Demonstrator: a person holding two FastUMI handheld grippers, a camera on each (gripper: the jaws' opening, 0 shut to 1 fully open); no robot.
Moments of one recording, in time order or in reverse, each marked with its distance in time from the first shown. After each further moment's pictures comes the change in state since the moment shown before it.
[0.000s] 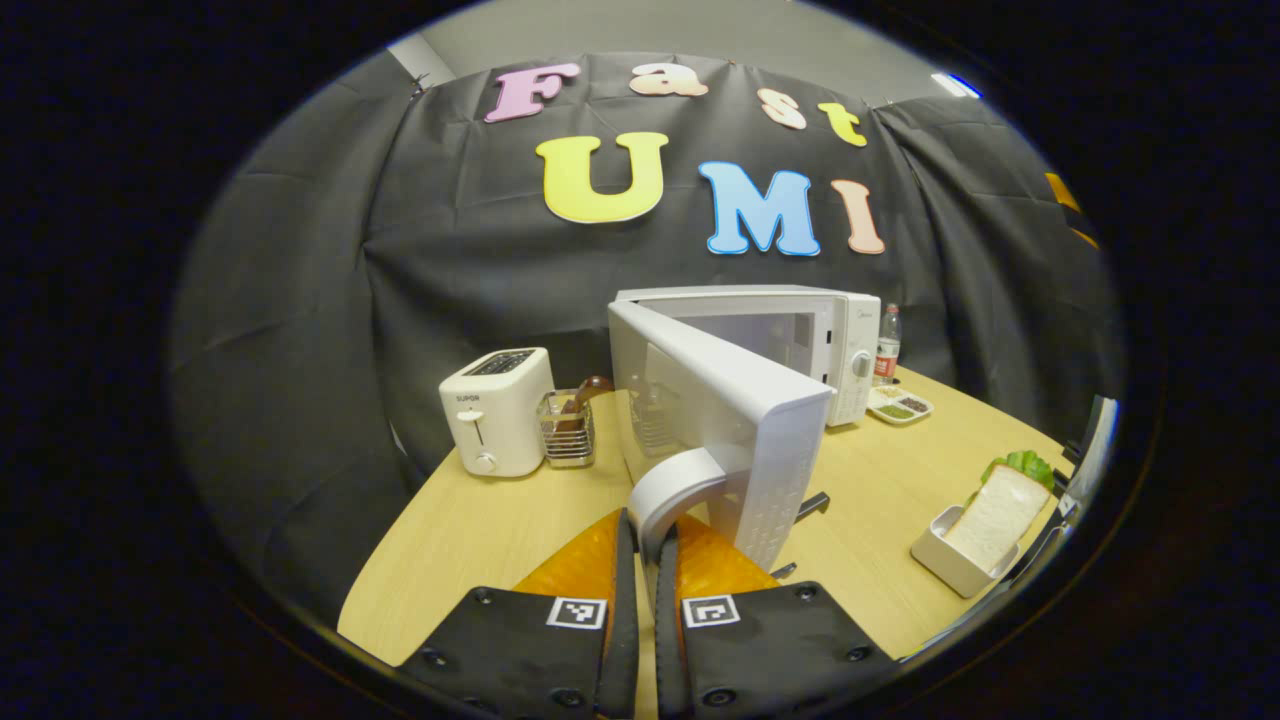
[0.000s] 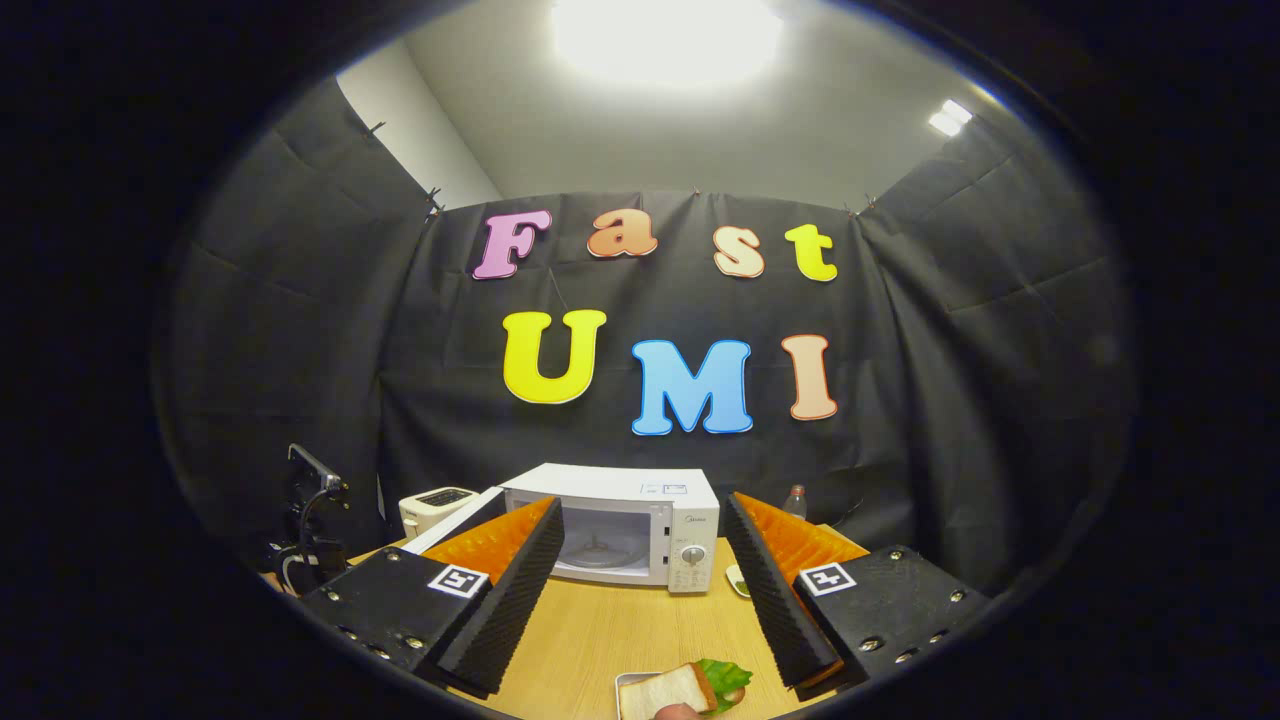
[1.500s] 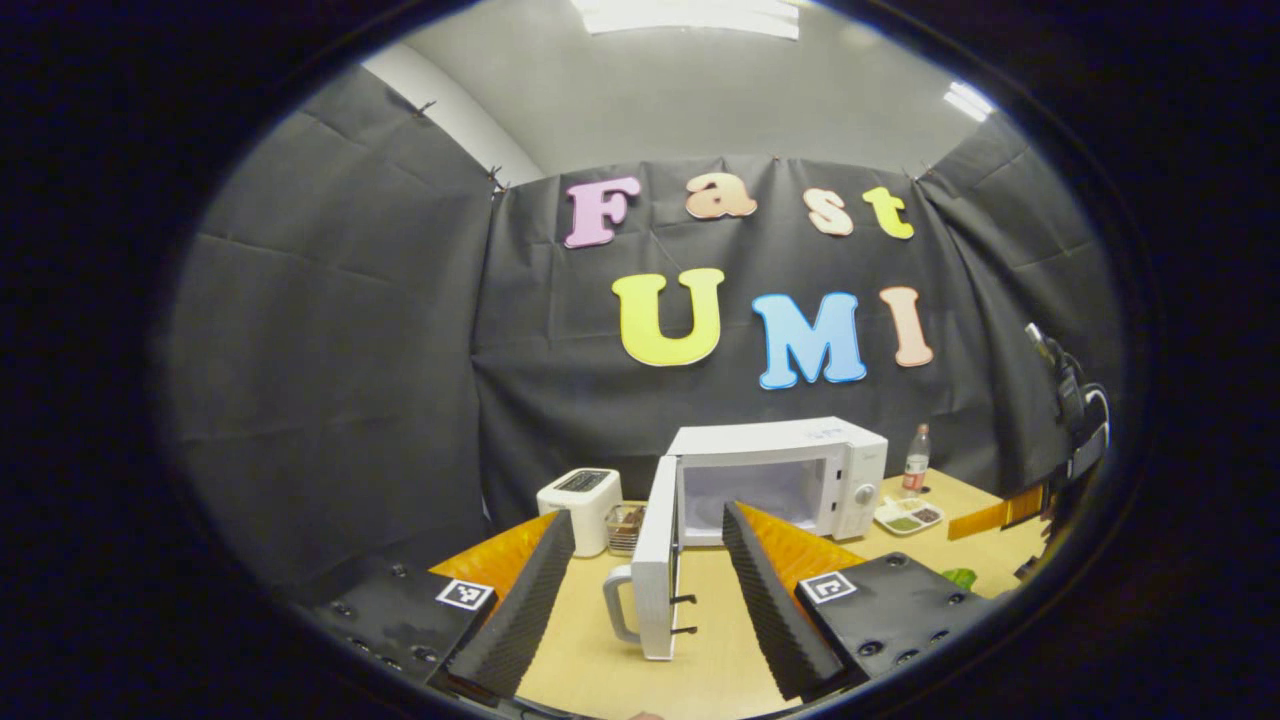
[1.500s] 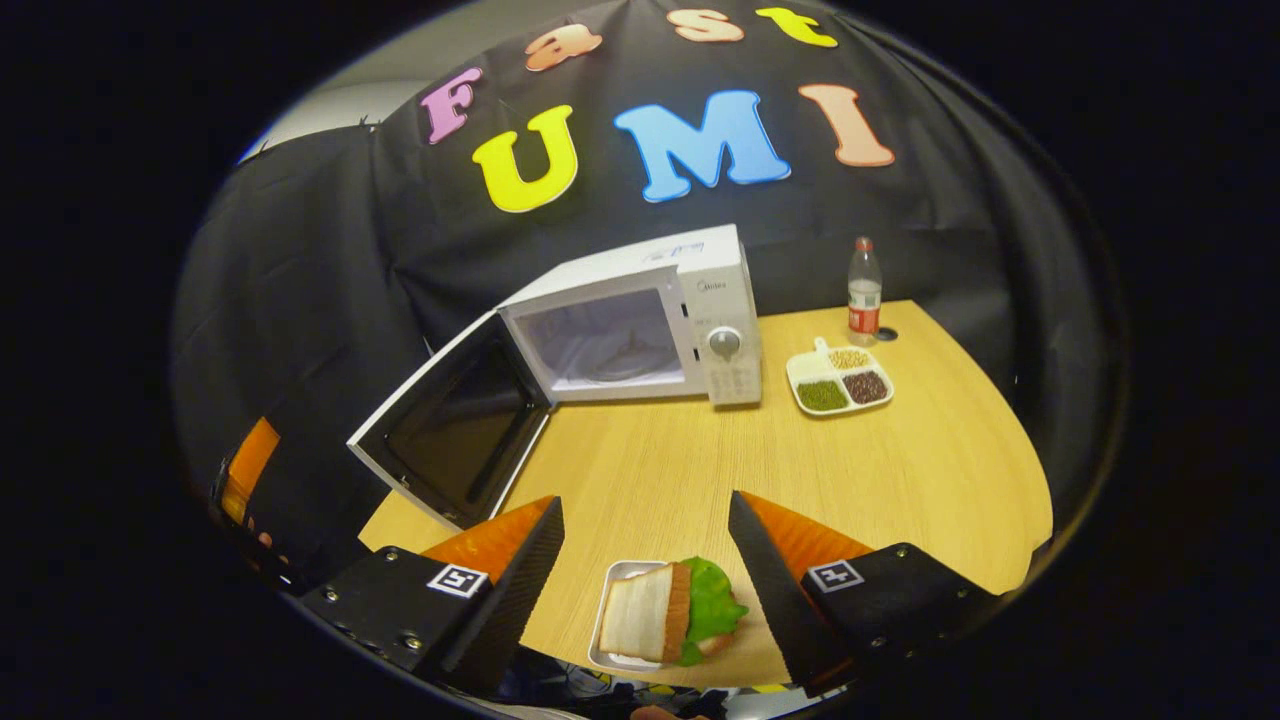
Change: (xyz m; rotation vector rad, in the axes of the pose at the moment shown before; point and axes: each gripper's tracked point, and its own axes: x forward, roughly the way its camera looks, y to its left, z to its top) left arm -0.176 -0.052 0.149 -0.039 -0.312 0.293; right arm 0.028 -0.062 -0.188 0.279 0.761 0.274
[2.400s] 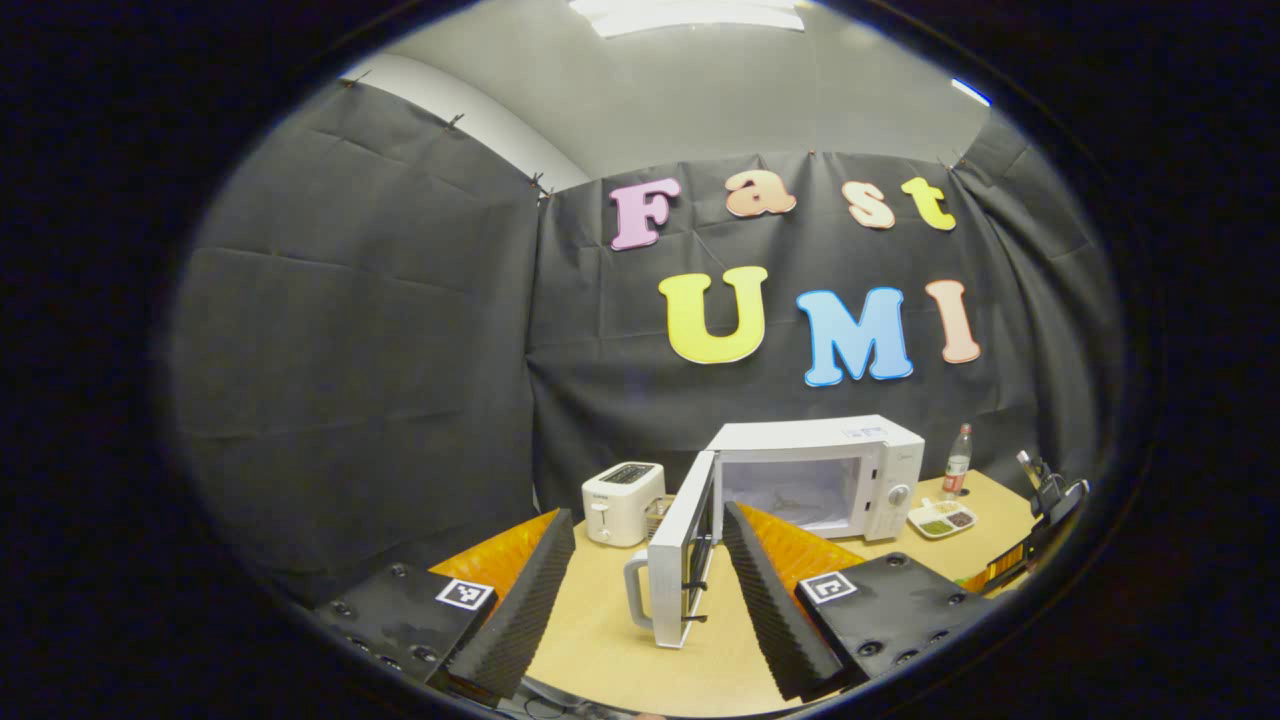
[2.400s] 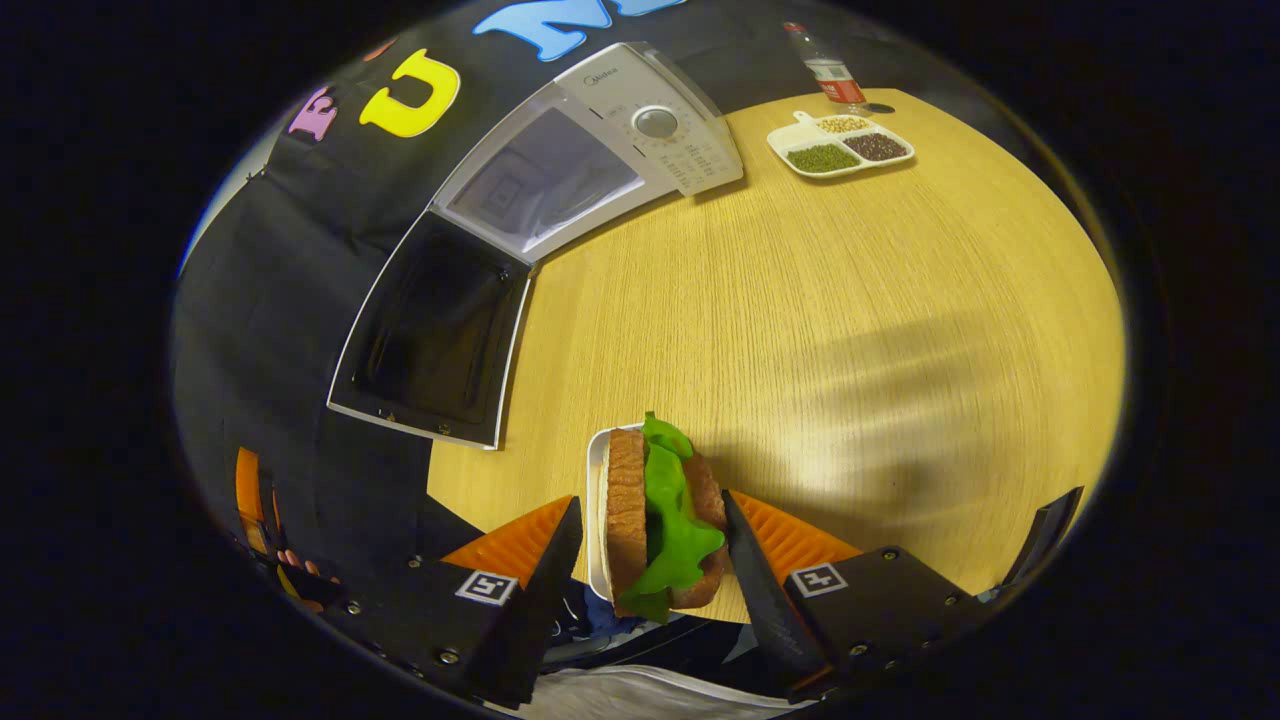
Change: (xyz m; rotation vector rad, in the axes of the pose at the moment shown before) left arm -0.031 -0.003 0.001 0.021 0.017 0.183; right arm 0.032 -0.022 -0.109 0.315 0.495 0.183
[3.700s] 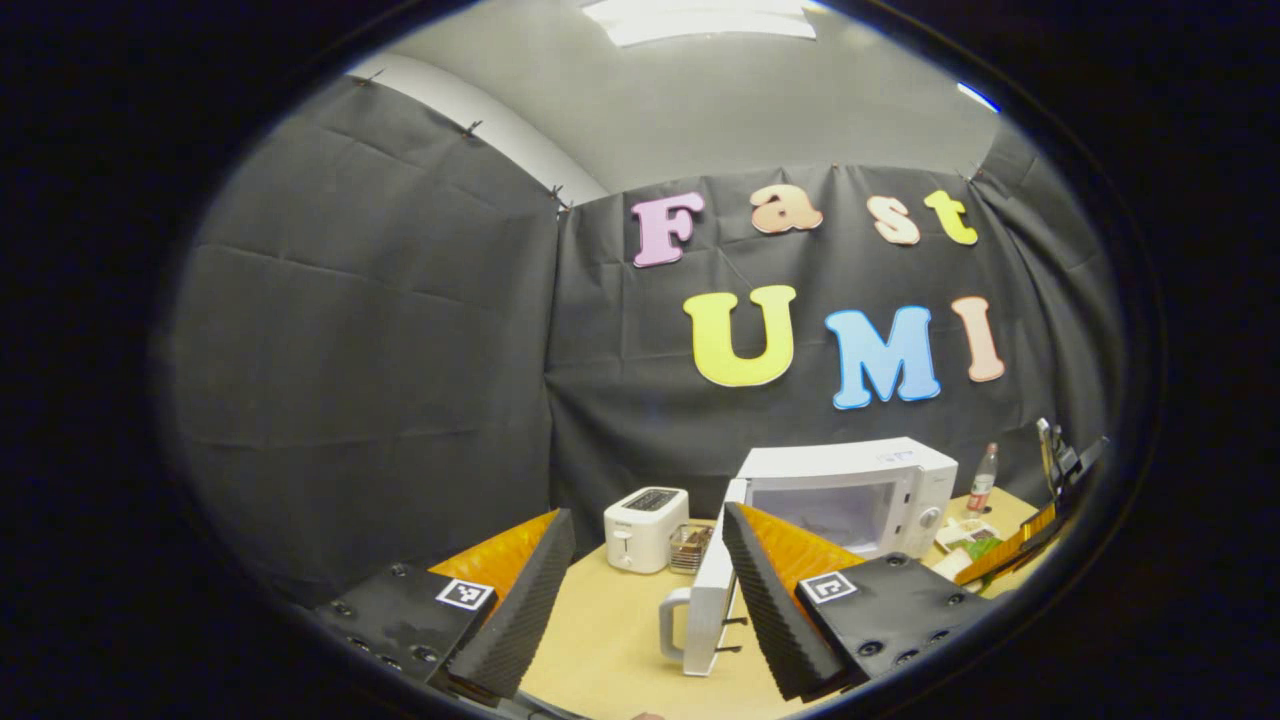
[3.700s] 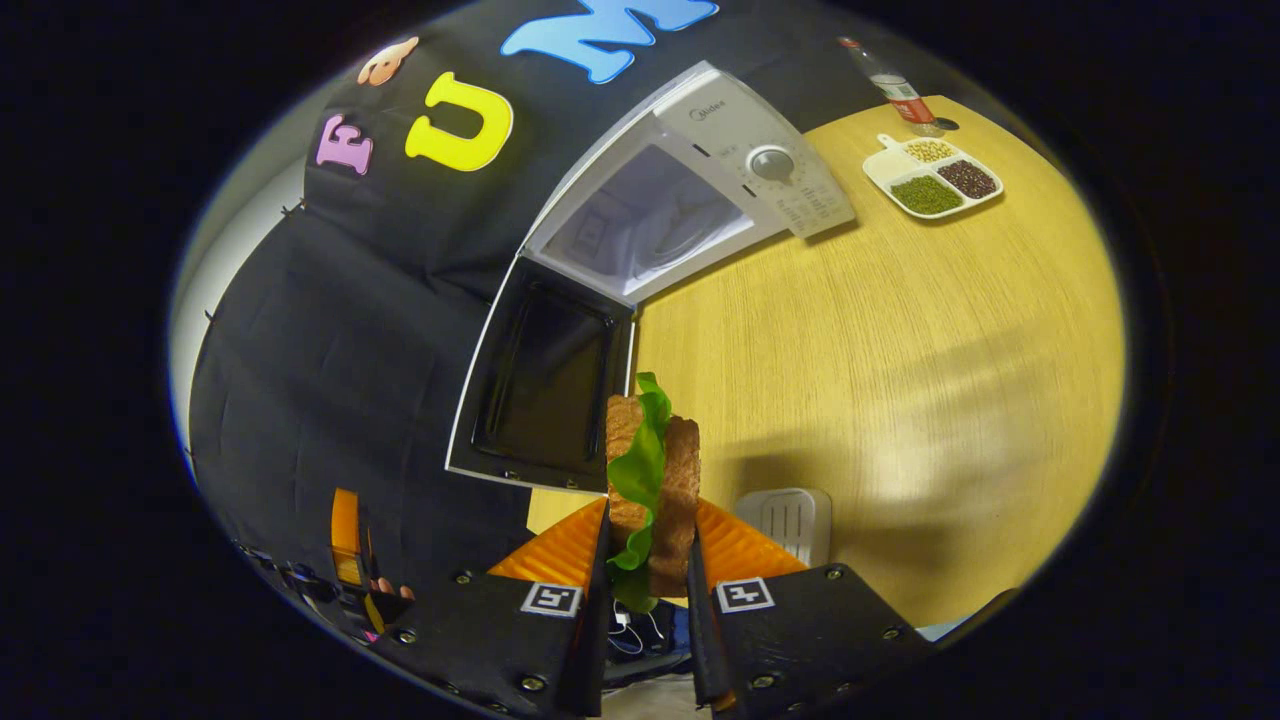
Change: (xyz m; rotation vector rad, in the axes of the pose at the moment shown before) left arm 0.050 0.043 0.019 -0.017 -0.066 0.029; right arm -0.004 0.106 0.078 0.009 -0.142 0.217
